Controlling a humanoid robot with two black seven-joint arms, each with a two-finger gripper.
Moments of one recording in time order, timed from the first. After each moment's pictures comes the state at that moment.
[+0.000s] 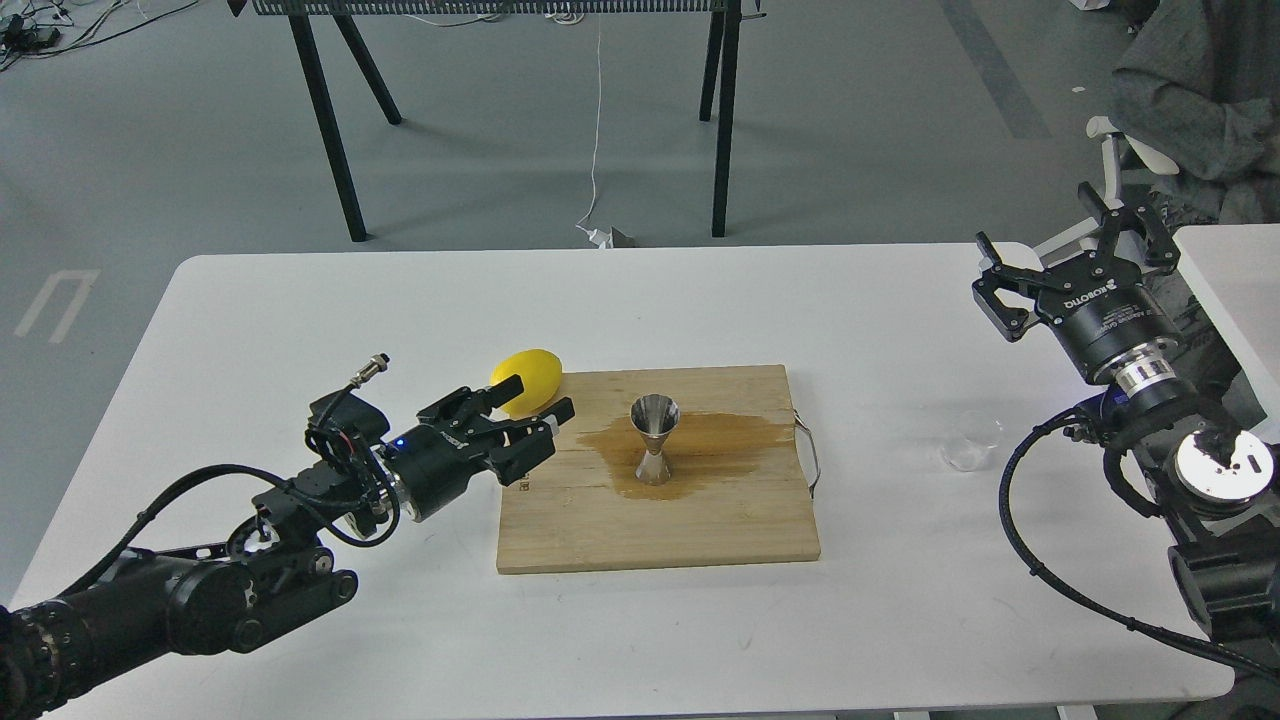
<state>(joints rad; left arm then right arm) -0.59 0.43 -0.24 -0.97 1.49 0.48 -0.49 0.40 -0.35 1.29 0.88 0.23 0.49 -0.12</state>
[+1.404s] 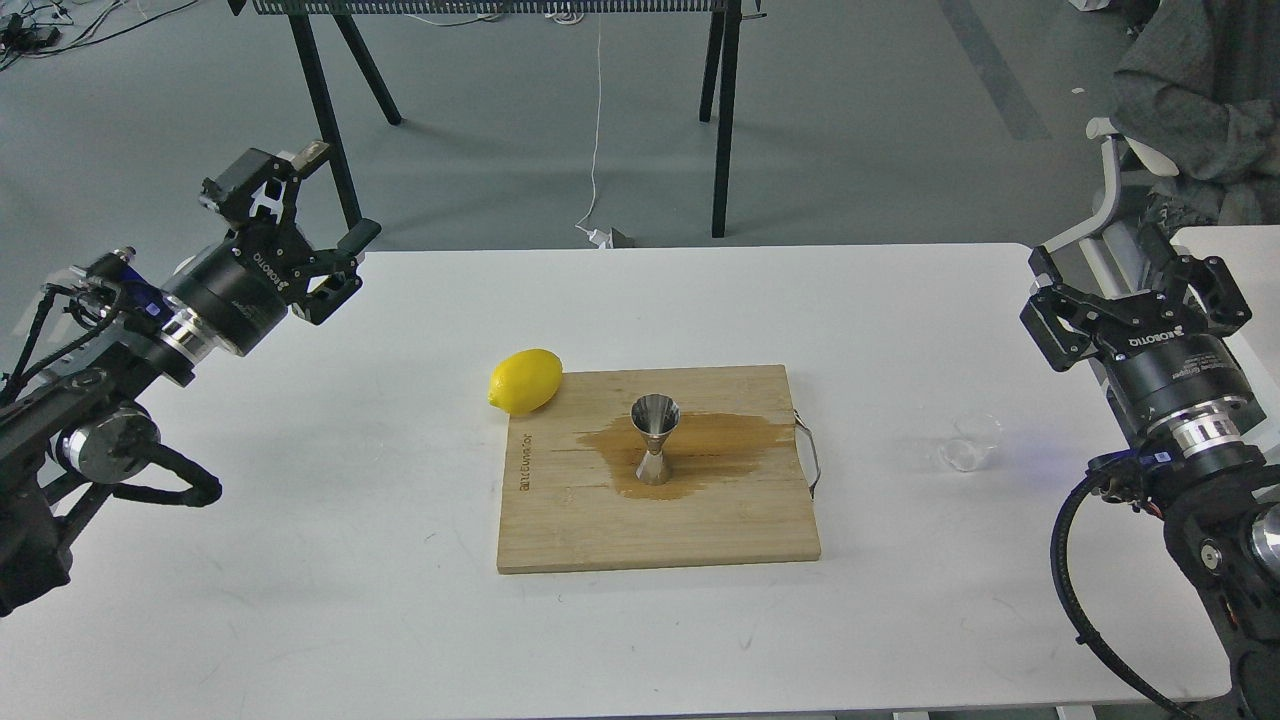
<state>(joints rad) -0.57 0.58 -0.79 -0.94 0.51 -0.49 -0.49 0.05 -0.39 1.47 1.35 0.54 0.26 -0.14</state>
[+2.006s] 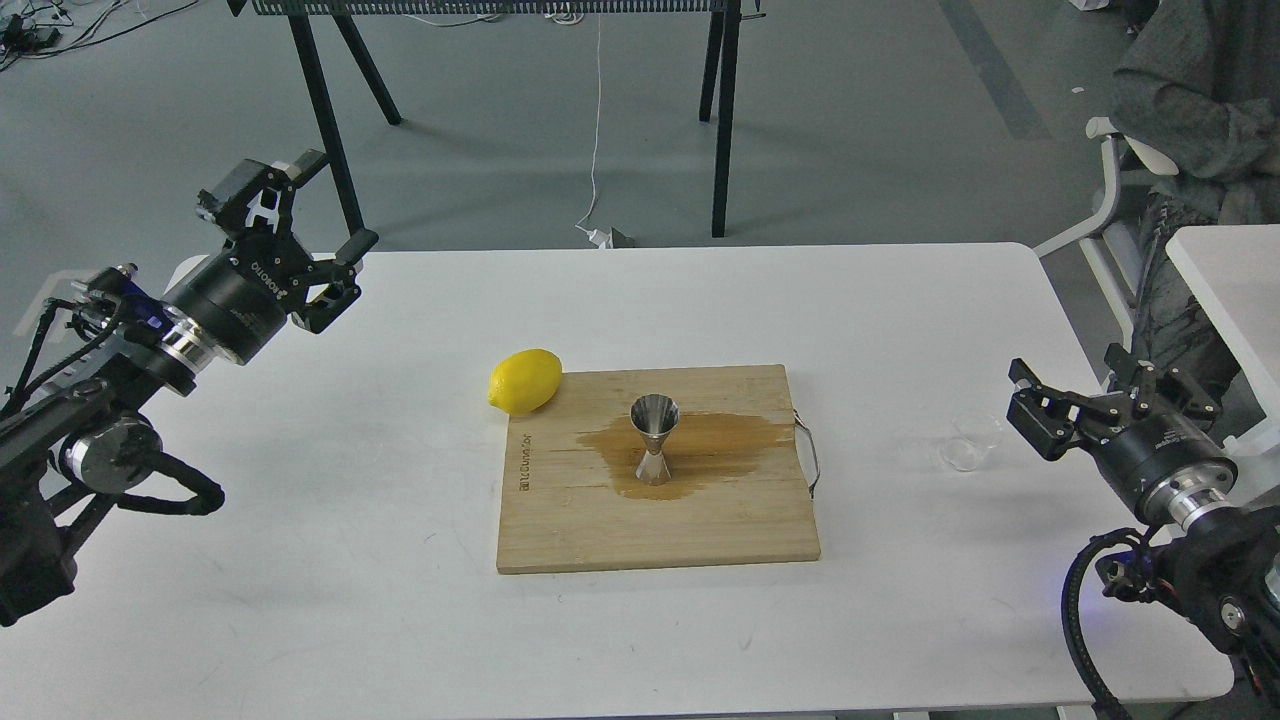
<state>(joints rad) -0.55 0.57 -0.79 -0.94 0.47 -0.49 -0.49 -0.13 -0.39 1.50 1.47 0.57 -0.14 -0.14</state>
